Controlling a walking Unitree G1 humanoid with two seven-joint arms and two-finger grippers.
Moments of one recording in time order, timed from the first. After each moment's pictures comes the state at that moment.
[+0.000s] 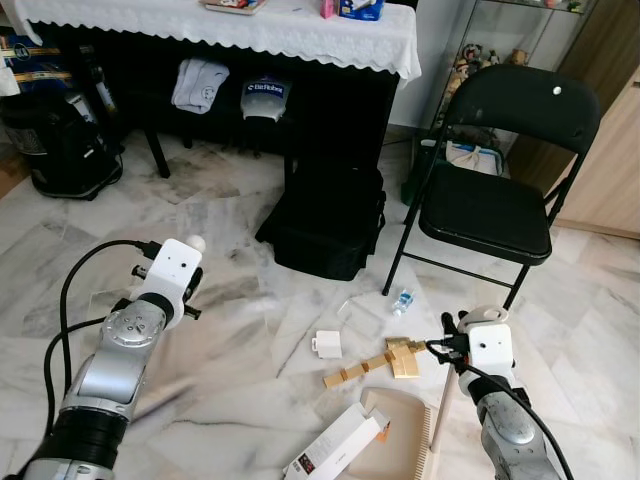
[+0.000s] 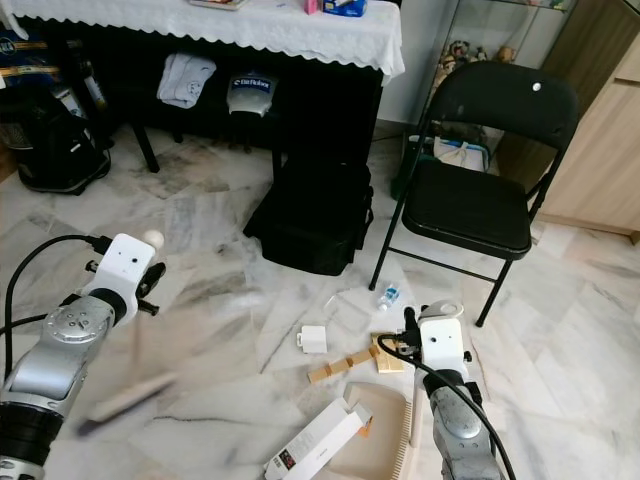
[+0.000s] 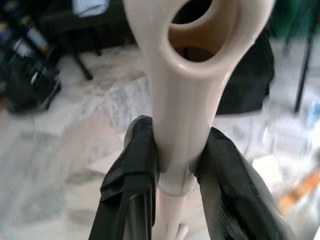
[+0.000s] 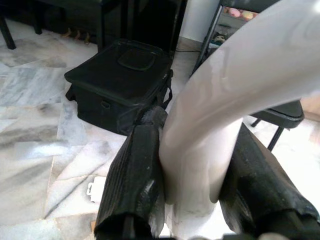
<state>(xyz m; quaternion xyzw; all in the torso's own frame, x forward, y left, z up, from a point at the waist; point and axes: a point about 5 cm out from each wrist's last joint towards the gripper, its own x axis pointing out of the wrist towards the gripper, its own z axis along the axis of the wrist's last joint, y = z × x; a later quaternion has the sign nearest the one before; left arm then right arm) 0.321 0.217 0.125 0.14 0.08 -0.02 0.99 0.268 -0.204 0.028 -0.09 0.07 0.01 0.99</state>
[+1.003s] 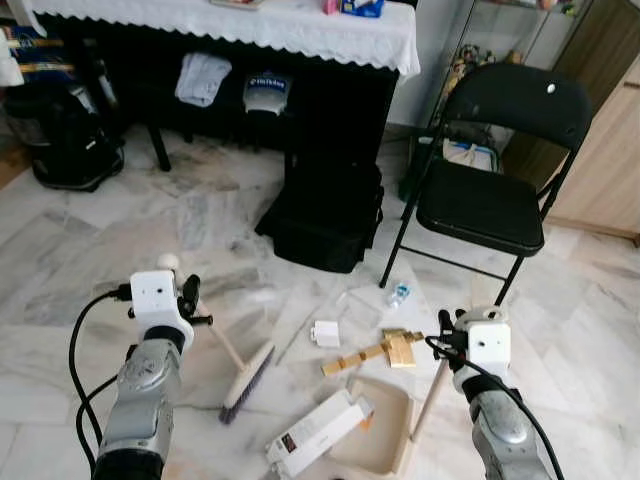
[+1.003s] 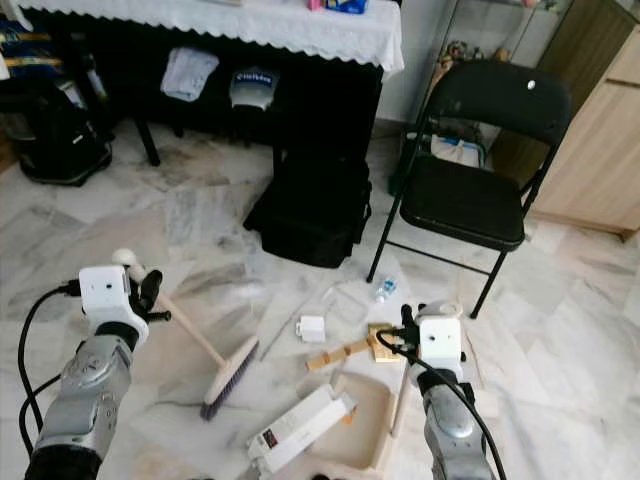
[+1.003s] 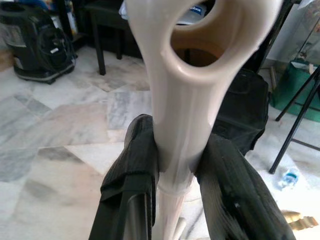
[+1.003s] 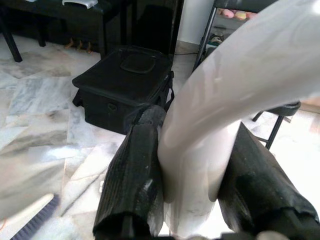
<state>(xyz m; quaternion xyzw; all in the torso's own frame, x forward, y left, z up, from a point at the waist) 0.300 0.209 0.099 -0.01 0.01 0.05 1.00 0.269 -0.198 0.029 -0.06 0.06 0.00 1.00</state>
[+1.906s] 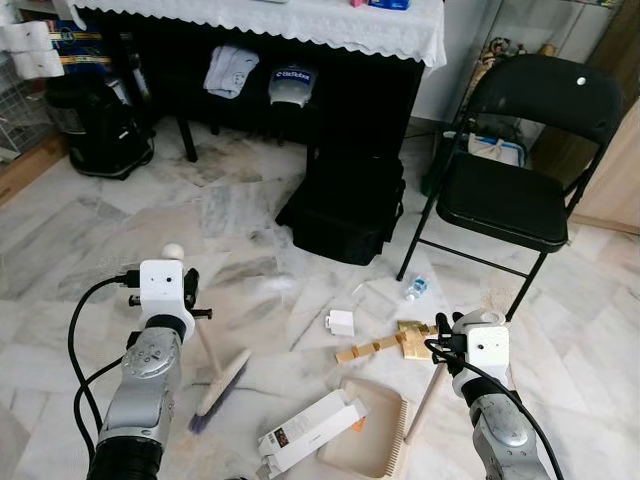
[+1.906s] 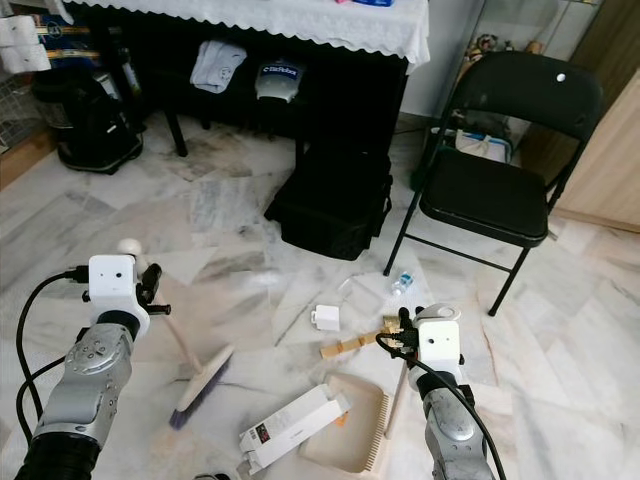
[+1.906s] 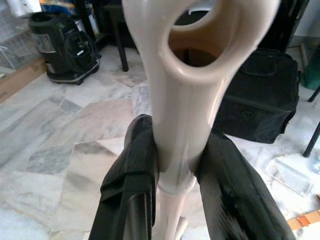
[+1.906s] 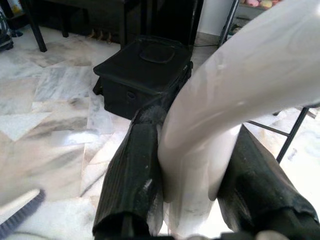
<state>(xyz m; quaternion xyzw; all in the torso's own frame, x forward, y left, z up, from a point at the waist) 0.310 0.205 0.110 0.05 0.02 0.05 1.00 0.267 -0.197 0.027 -0.05 0.06 0.01 1.00</state>
